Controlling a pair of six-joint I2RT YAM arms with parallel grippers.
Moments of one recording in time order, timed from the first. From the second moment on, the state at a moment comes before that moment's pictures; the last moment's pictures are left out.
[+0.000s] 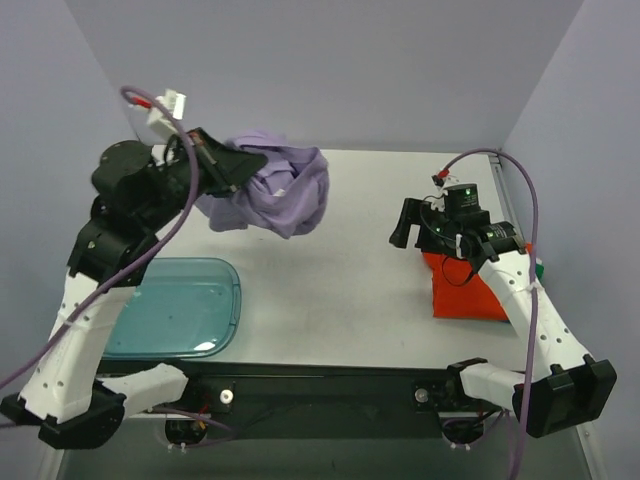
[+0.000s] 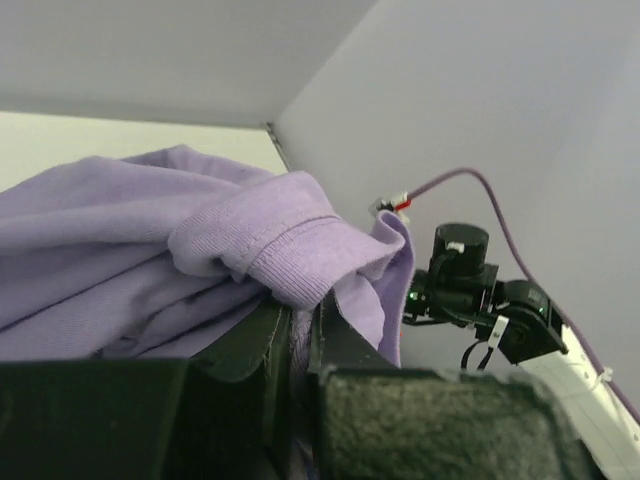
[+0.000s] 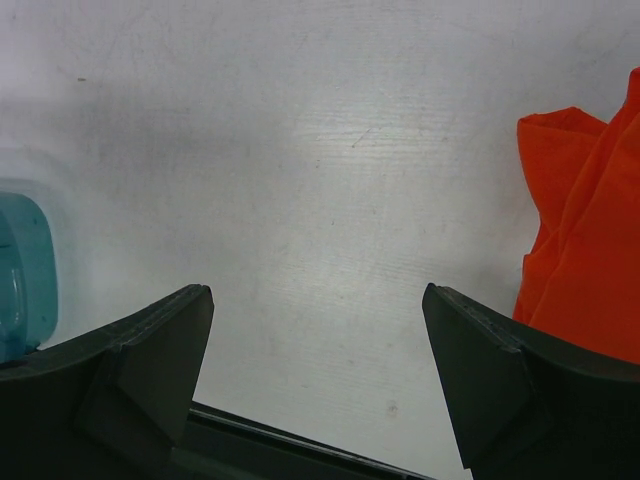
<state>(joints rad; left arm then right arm) -0.42 1.12 1.67 -0.54 0.21 -0.71 0.25 1.16 1.12 -0.76 -0.12 0.35</state>
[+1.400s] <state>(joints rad) -0.70 1.84 1.55 -0.63 0.23 -0.64 0.20 1.43 0.93 -0.78 -0.06 0.42</state>
